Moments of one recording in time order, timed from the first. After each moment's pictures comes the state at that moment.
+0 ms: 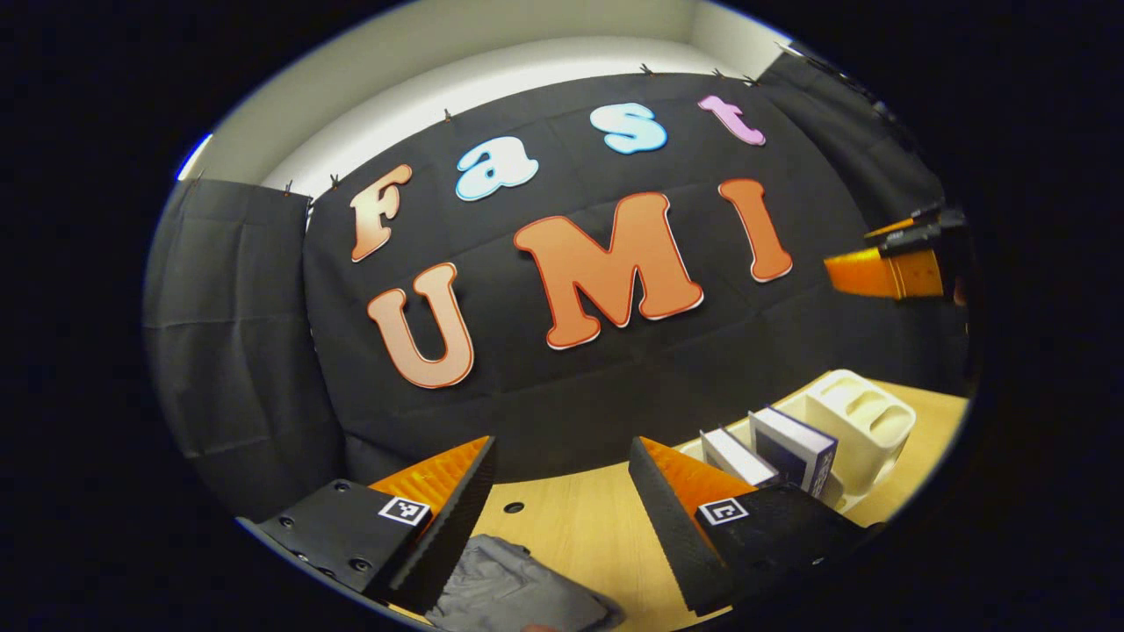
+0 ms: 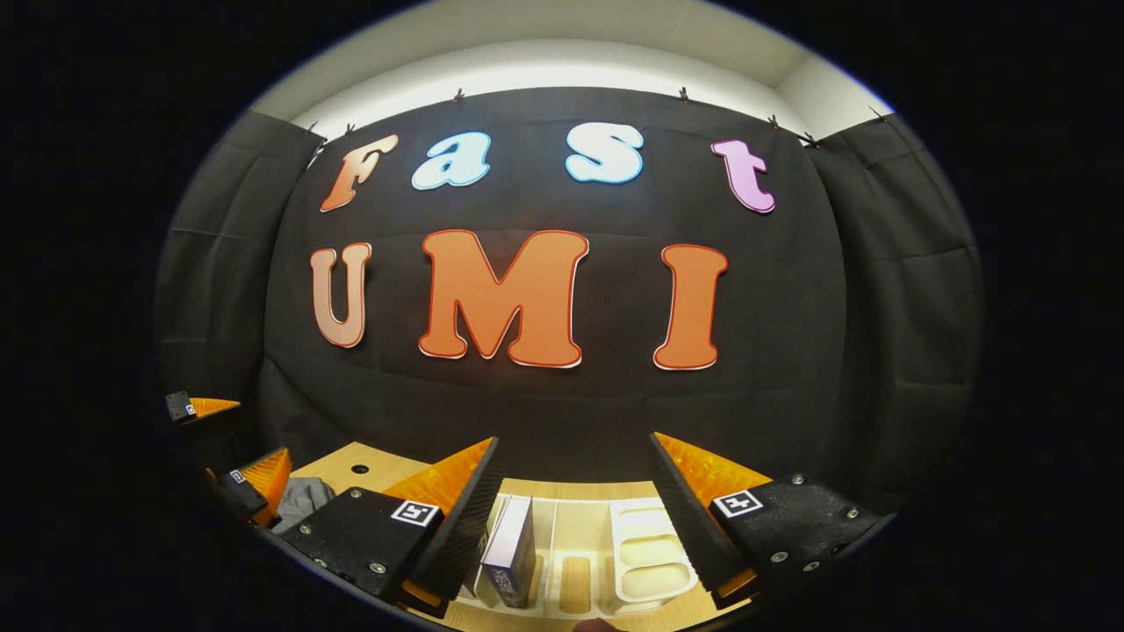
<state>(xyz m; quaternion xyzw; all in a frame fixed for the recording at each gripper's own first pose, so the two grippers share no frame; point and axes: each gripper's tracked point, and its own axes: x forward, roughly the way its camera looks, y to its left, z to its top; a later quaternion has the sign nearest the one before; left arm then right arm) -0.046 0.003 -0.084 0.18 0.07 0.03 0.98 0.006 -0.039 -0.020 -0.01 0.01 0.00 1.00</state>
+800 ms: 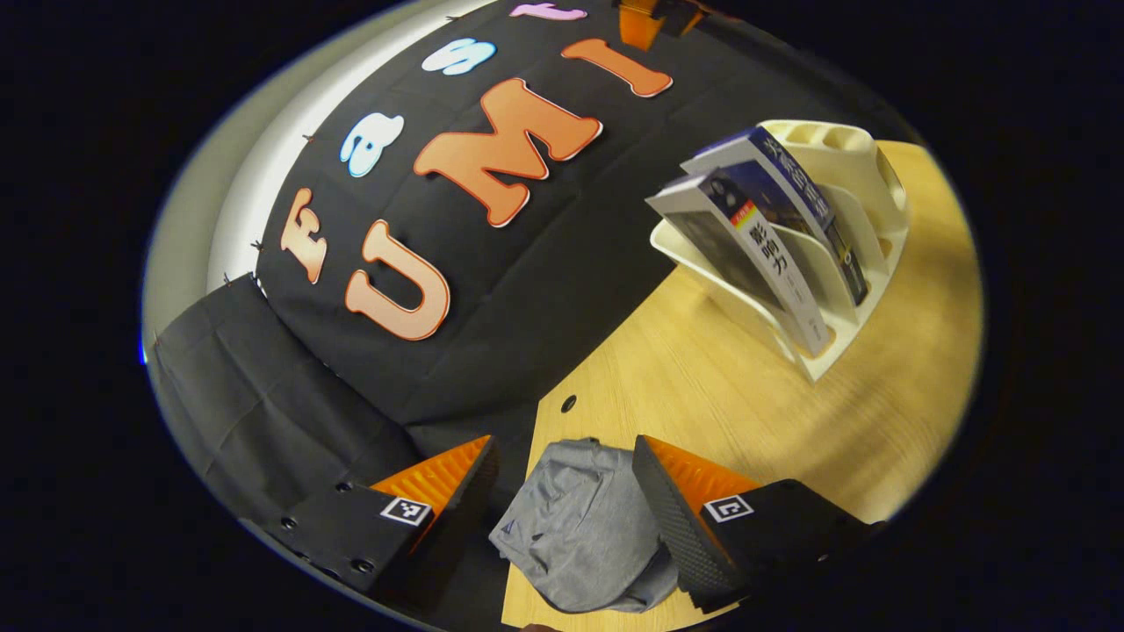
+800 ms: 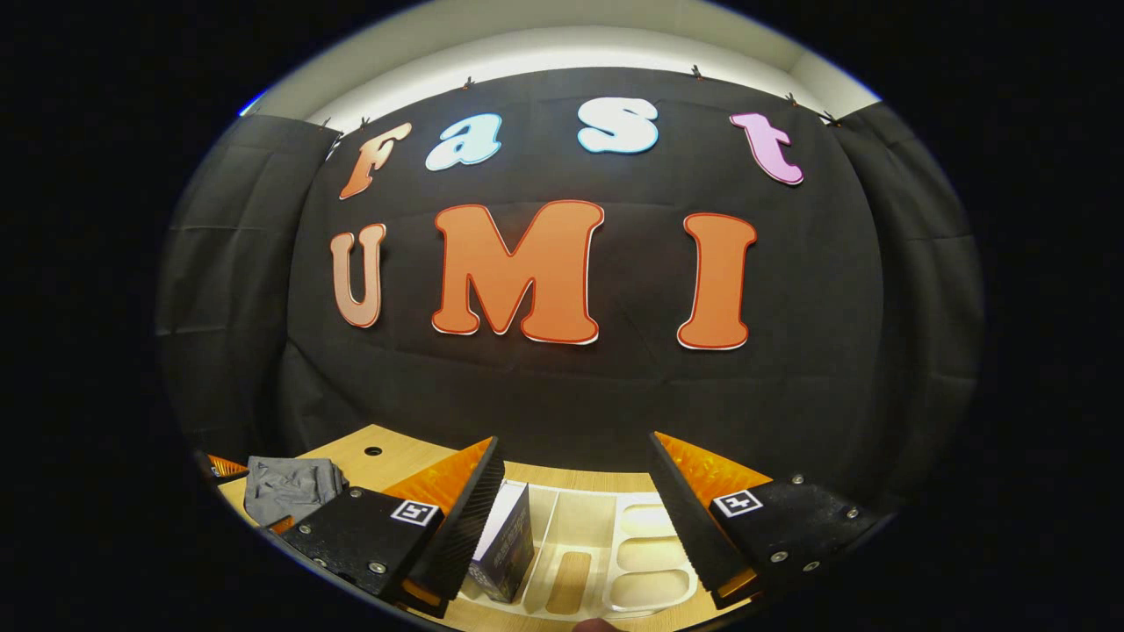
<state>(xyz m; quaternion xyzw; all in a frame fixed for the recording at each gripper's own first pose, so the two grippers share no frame) -0.118 0.054 -0.255 0.43 0.22 0.05 0.88 0.038 -0.053 -0.052 -0.01 0.04 0.06 1.00</state>
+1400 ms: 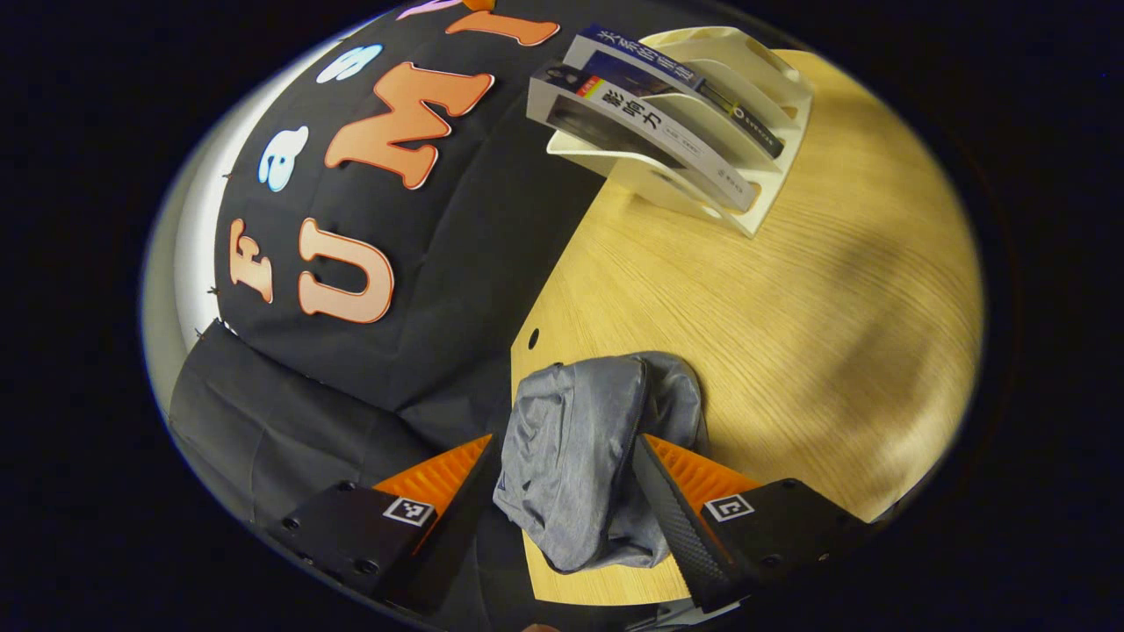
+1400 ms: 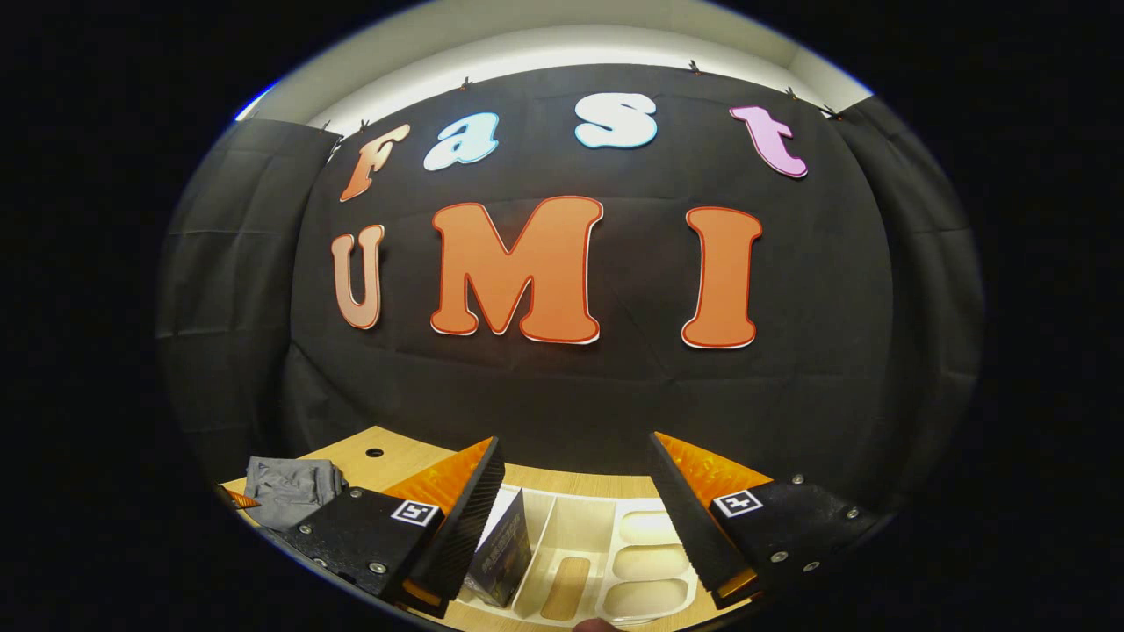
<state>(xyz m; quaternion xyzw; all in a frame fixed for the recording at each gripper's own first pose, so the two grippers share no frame) -0.164 0.084 -0.344 0.51 0.33 0.03 0.79 0.057 -0.064 -0.056 0.00 0.03 0.07 1.00</state>
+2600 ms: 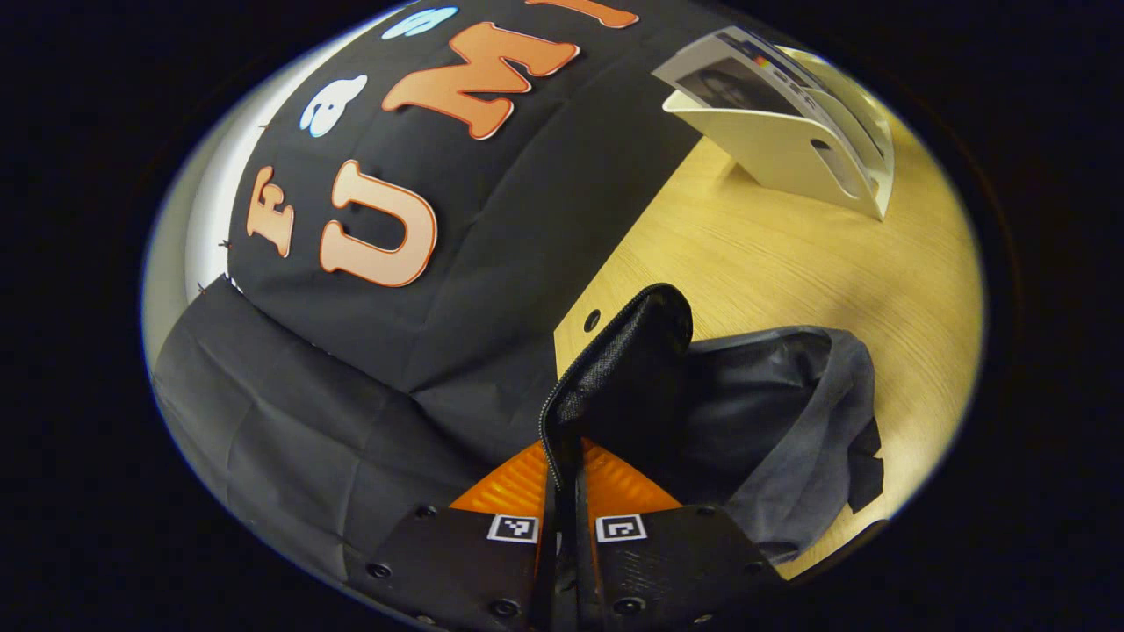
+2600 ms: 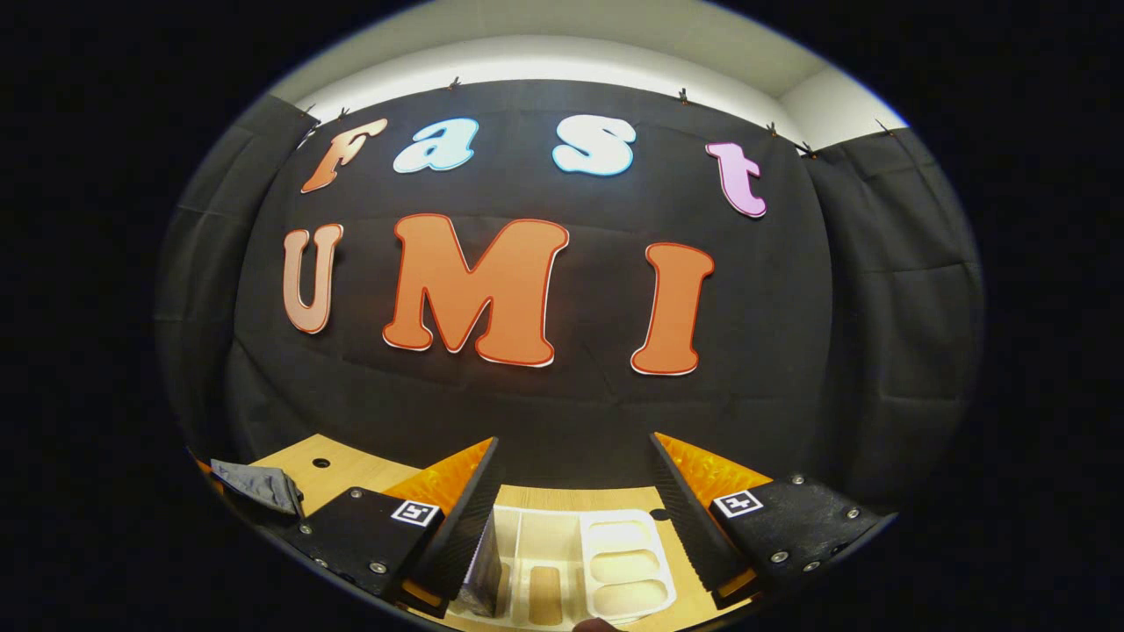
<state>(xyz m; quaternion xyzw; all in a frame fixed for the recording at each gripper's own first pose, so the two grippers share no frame) -0.085 0.211 -0.293 0.45 0.29 0.05 0.84 0.040 -0.045 -0.018 -0.04 0.00 -0.05 1.00</state>
